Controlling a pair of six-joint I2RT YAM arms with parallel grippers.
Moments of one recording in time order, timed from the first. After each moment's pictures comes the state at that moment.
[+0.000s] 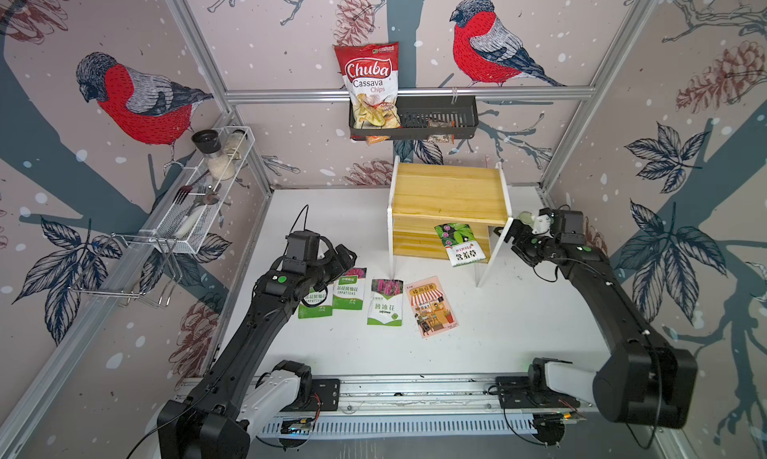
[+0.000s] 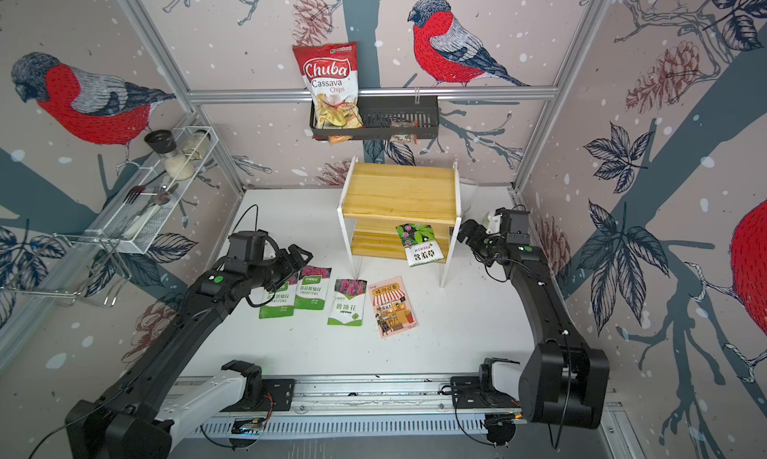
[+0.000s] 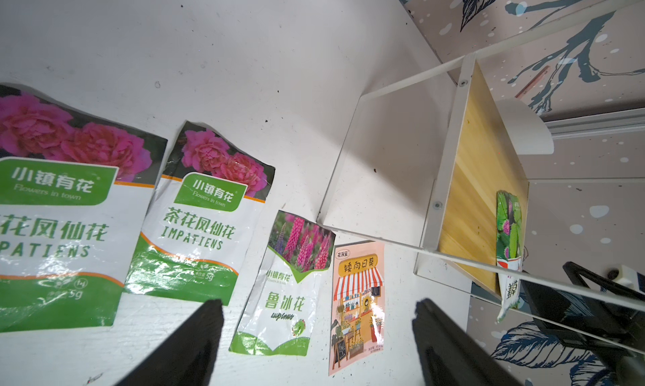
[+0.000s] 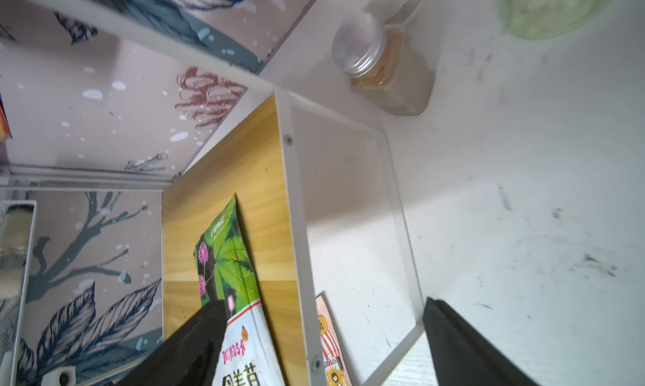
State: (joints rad) left arm -0.23 1.01 0.86 -0.65 0.26 -0.82; right arm -0.06 1.20 0.94 -0.52 -0.47 0.61
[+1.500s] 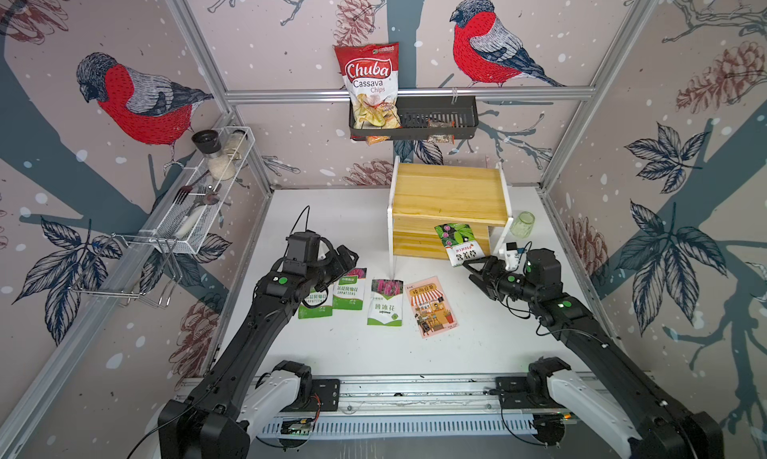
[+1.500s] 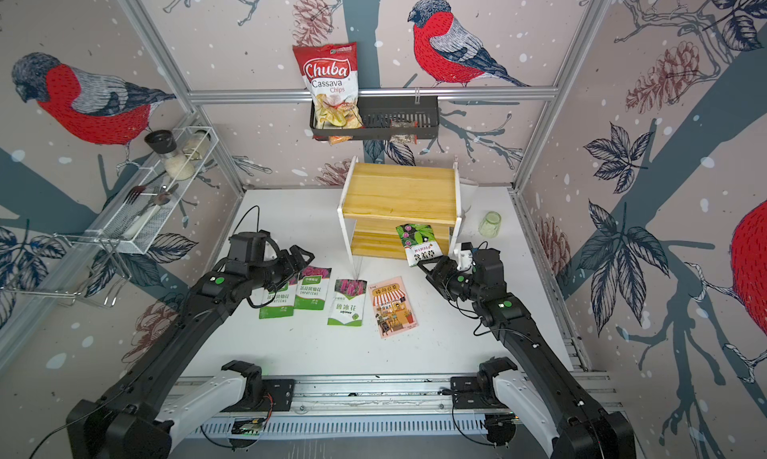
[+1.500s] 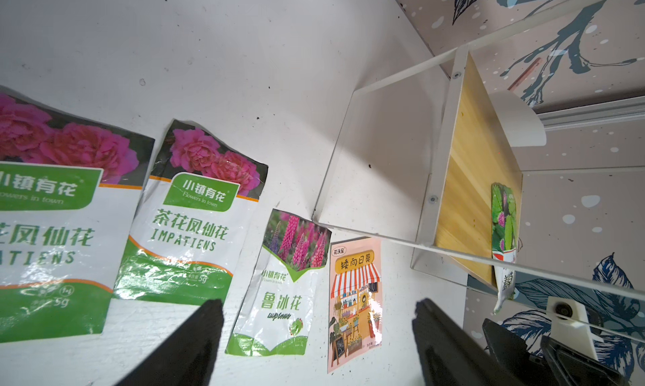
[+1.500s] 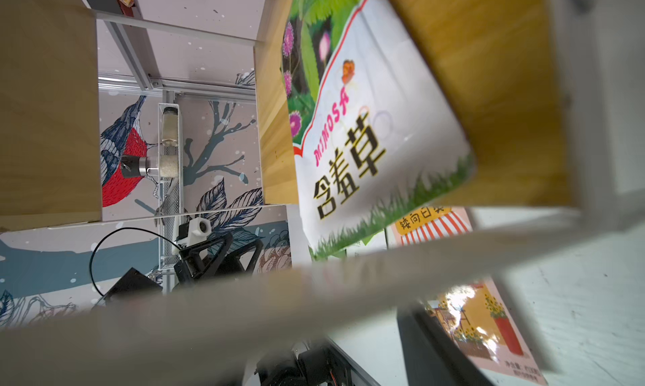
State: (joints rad) left arm -0.23 1.00 0.84 -0.62 0.29 -0.80; right arm 0.30 0.86 0.52 -0.16 -0.62 1.07
